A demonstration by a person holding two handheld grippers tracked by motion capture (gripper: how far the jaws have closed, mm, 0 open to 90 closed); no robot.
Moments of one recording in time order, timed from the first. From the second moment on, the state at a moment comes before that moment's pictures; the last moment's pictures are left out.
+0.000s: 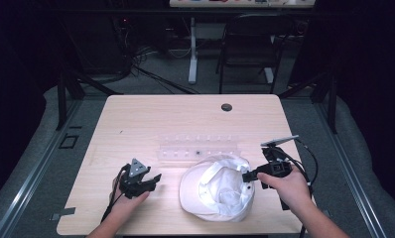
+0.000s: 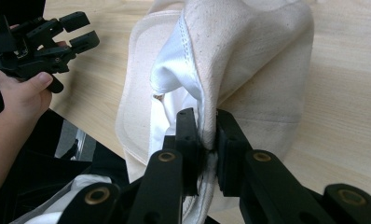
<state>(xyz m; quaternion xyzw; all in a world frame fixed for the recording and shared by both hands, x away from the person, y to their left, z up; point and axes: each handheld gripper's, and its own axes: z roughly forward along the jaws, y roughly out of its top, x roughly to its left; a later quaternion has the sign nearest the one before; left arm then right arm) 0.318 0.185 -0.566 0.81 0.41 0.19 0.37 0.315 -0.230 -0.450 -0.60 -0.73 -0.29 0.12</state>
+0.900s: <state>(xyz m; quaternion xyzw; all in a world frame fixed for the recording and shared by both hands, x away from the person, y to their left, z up) 0.318 0.185 -0.566 0.81 0.41 0.19 0.37 0.327 -0.215 -0.399 -0.60 -0.73 -0.30 0.15</state>
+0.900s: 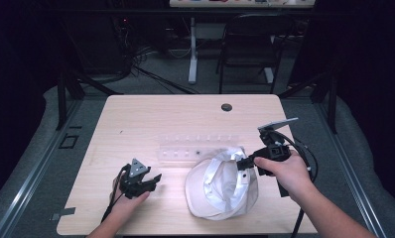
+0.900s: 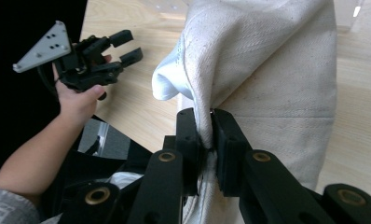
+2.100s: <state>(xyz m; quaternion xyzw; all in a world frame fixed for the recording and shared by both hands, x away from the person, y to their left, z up) 0.316 0.181 -0.566 0.81 0.41 0.19 0.37 0.335 -0.218 -0.355 -0.56 -0.70 -0.41 0.15</state>
